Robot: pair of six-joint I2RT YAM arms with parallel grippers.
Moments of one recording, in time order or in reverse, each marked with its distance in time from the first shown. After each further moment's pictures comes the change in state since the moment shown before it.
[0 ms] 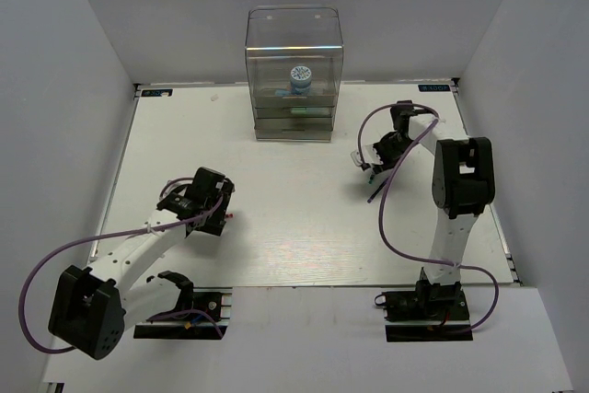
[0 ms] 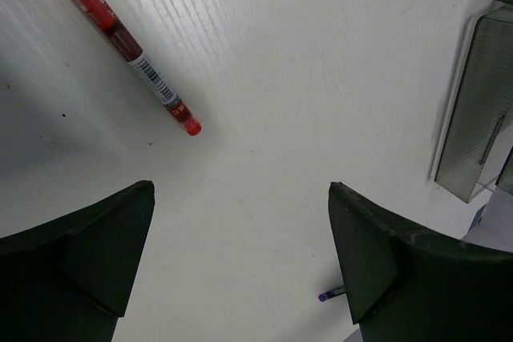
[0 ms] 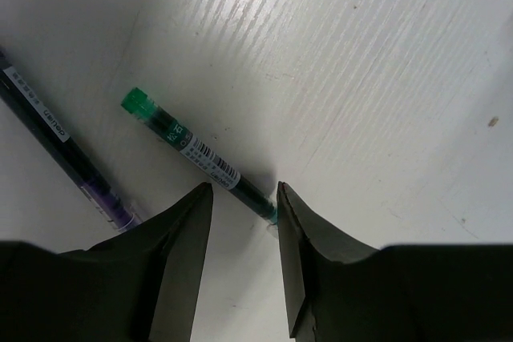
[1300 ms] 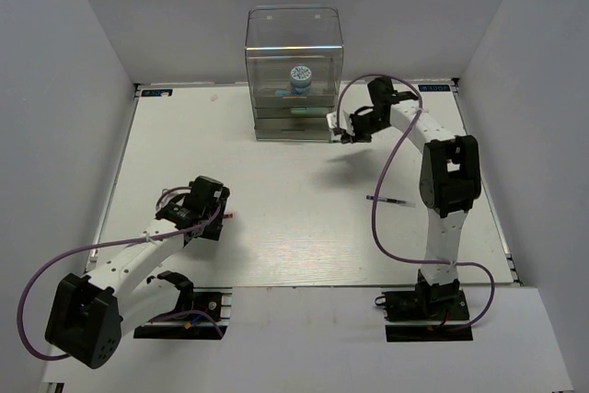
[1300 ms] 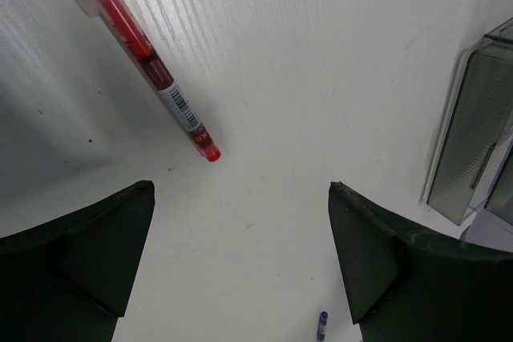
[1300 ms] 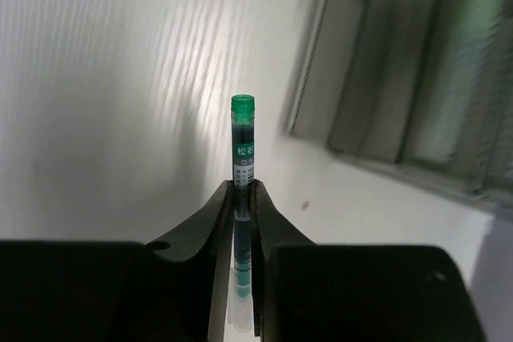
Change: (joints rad) left arm 0.000 -0.061 -0.101 0.055 -0.041 -0.063; right arm 0.121 0.061 0.238 0.036 -0.217 0.366
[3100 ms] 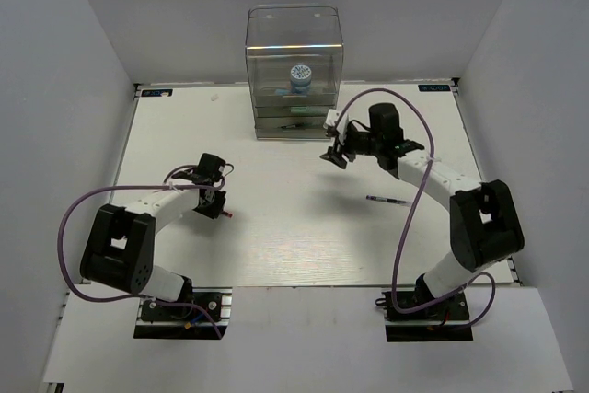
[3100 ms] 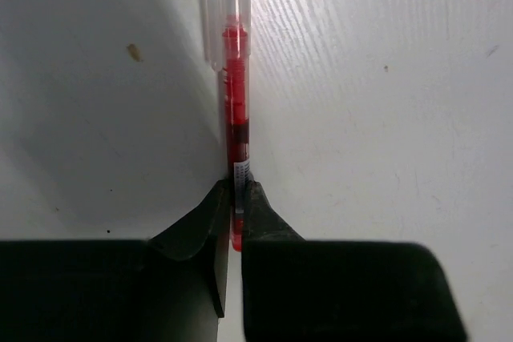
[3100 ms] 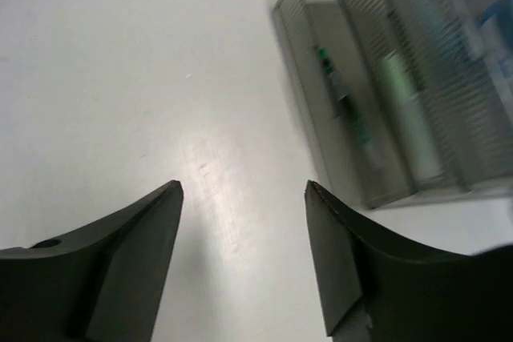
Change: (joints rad) left arm 0.135 0.428 0.188 -0.038 0.040 0.283; right arm 0.167 -0.477 -0.615 0.908 -0.007 0.928
